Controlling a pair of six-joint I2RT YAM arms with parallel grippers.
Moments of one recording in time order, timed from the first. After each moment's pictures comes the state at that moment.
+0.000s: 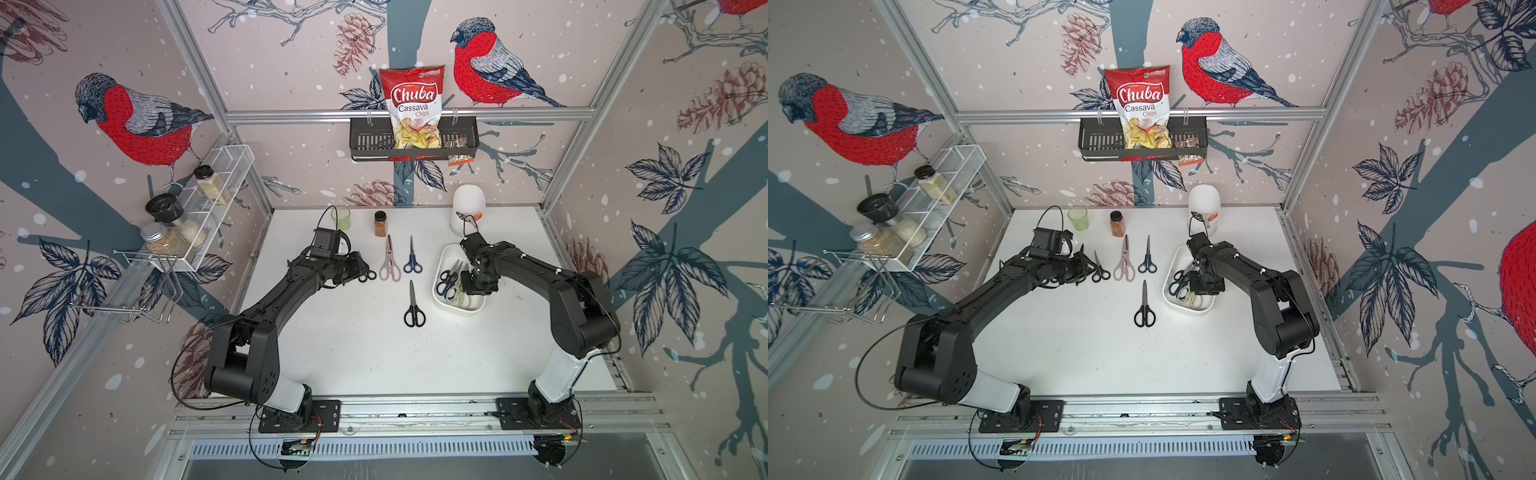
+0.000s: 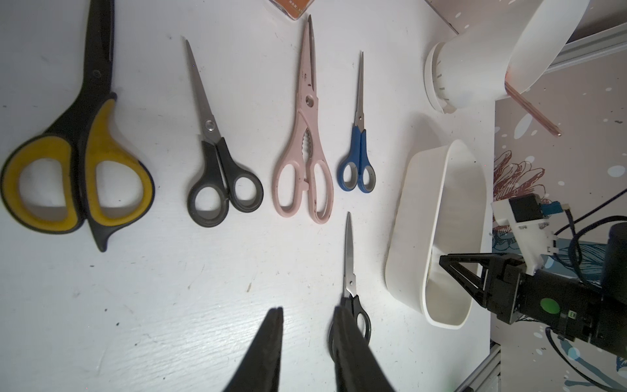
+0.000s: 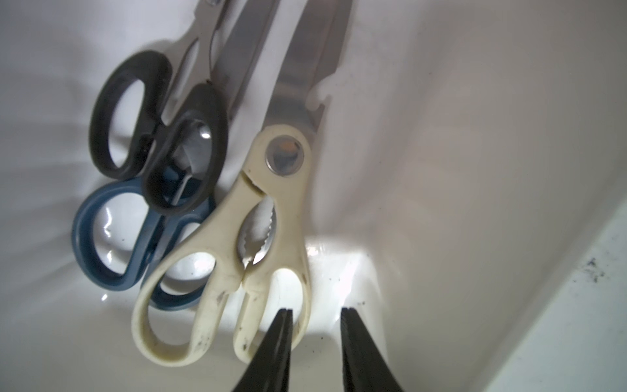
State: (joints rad) left arm -0.24 1.50 1.05 -0.44 0.41 -0.55; right arm 0.43 1.80 1.22 -0.85 0.06 0.33
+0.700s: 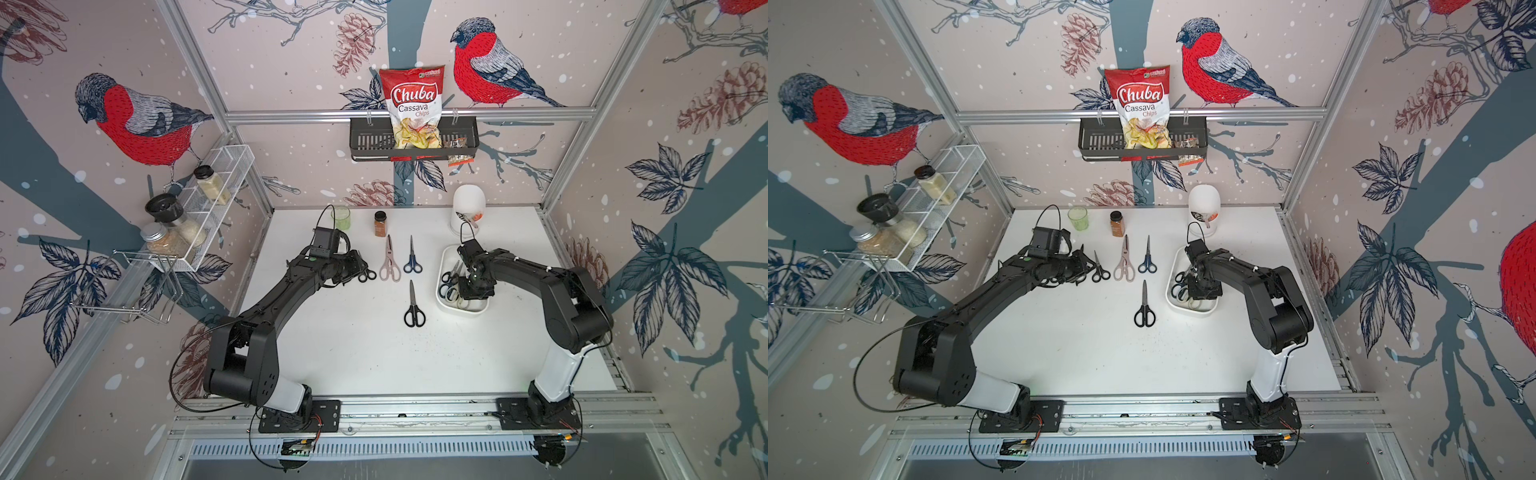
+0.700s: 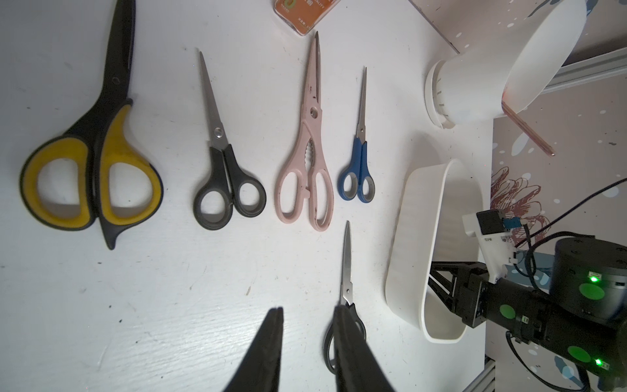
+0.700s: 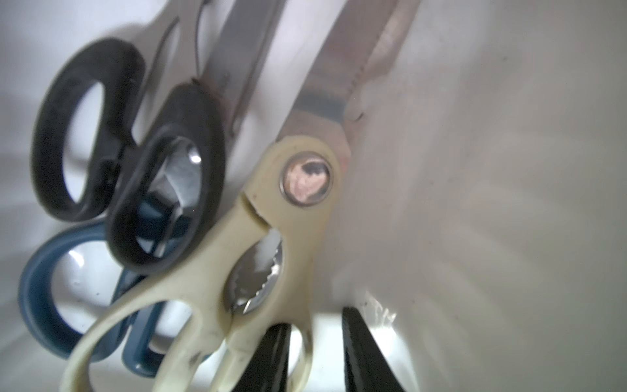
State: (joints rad) left arm -0.24 1.48 1.04 -0.44 0.39 -0.59; right arm 0.44 1.85 1.15 -0.73 0.05 0.31
